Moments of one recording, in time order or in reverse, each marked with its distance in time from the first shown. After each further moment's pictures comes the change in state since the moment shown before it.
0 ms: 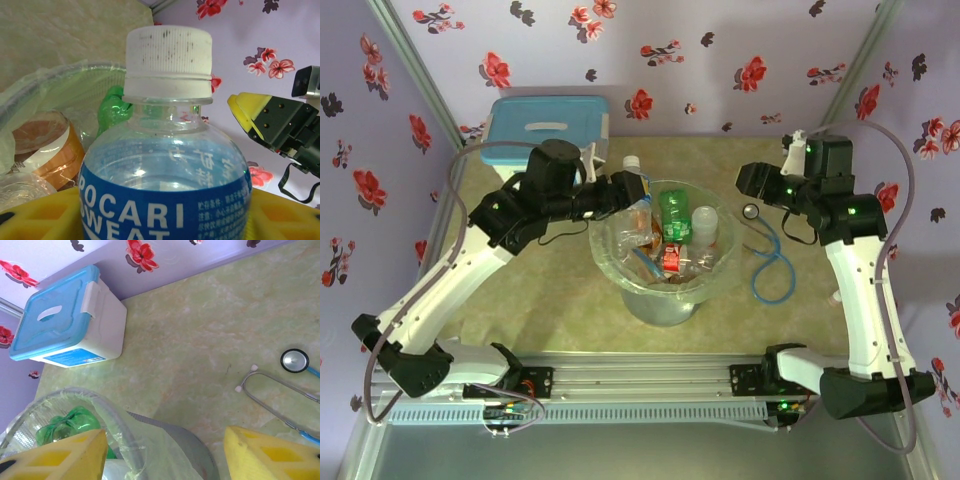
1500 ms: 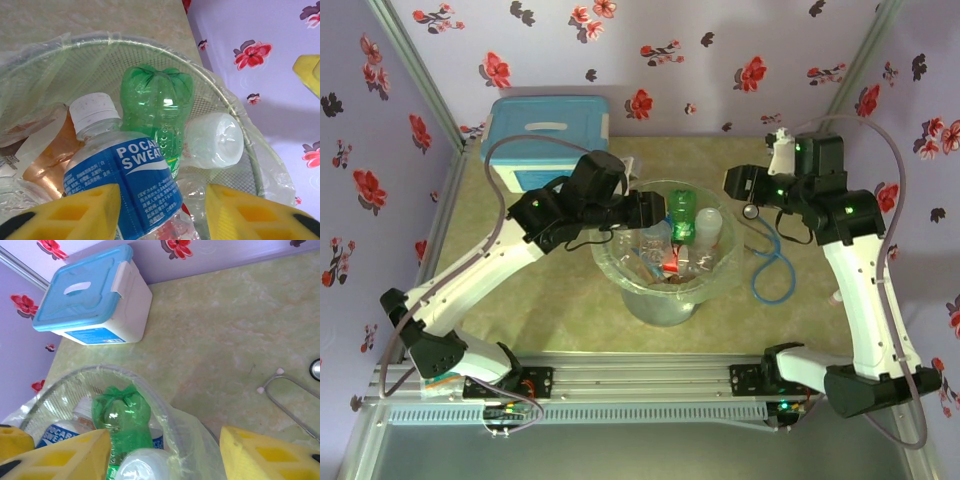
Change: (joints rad) left arm -0.129 0.122 0.060 -0.076 -0.171 0.177; right arm 0.099 0.011 0.066 -0.056 -0.009 -0.060
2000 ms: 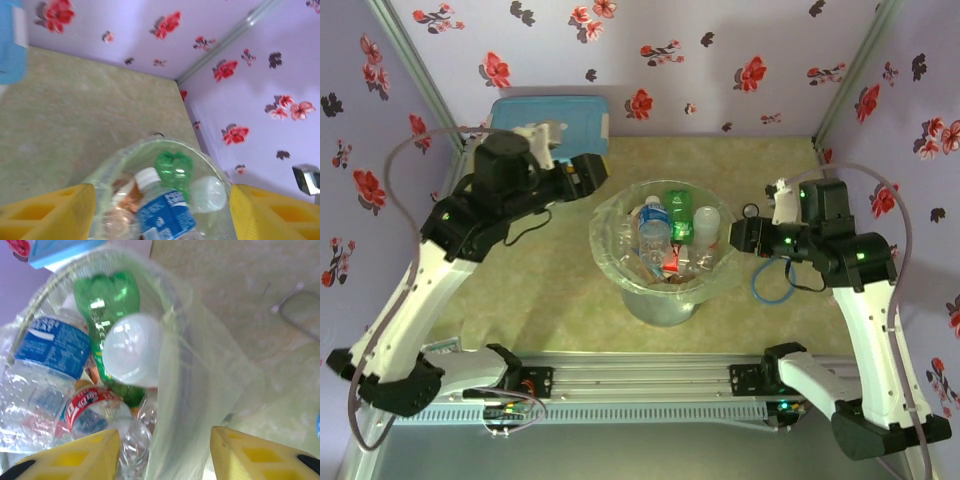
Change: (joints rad) left arm 0.275 -0.259 -0.023 0.013 0.011 0.069; right arm 0.000 -0.219 -0.218 -0.182 -0.130 0.002
